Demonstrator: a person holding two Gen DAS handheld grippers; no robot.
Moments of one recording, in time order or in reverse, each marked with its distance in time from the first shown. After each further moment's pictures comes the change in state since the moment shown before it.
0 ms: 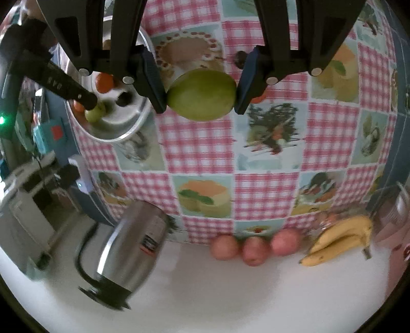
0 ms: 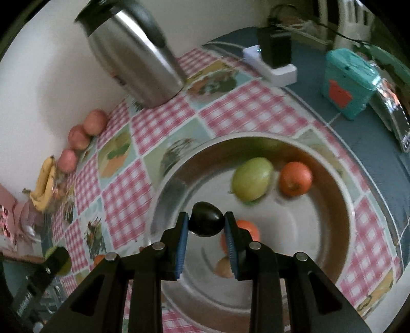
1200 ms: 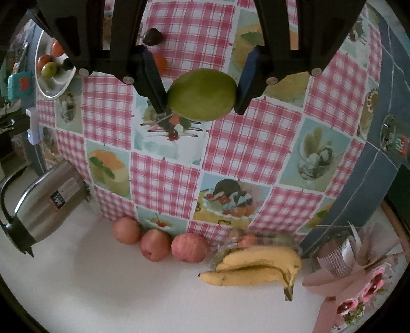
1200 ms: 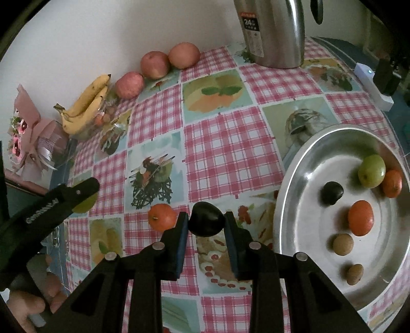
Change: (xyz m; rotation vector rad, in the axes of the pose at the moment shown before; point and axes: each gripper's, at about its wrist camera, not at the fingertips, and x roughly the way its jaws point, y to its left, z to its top) left arm 0.001 0.137 0.003 -0.268 -0.027 0.175; right arm 0.030 0.136 -0.070 -0.358 0.126 0.104
